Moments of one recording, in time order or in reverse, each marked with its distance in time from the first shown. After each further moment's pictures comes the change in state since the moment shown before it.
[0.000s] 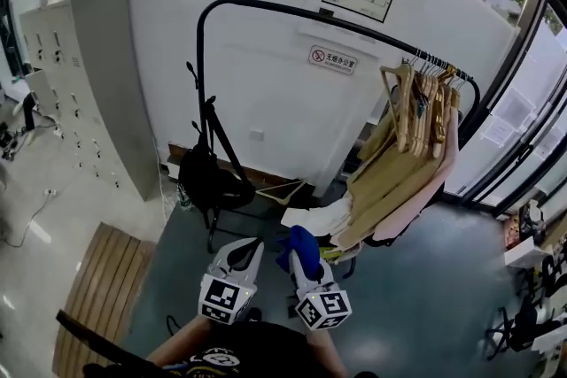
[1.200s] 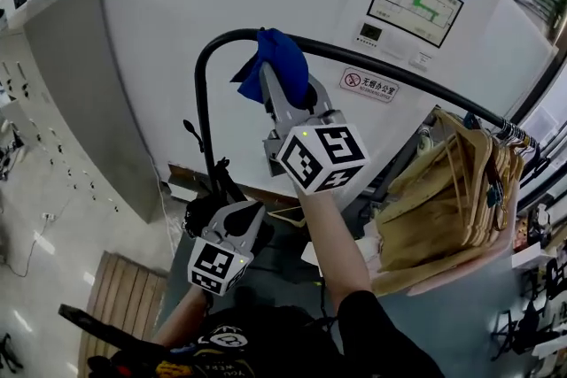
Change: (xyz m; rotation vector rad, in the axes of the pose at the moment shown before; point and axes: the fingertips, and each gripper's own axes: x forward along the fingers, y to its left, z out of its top) left arm 0.213 0.323 0.084 0.030 -0.044 -0.078; right arm 0.530 0.078 0.345 -0.240 -0.386 0.294
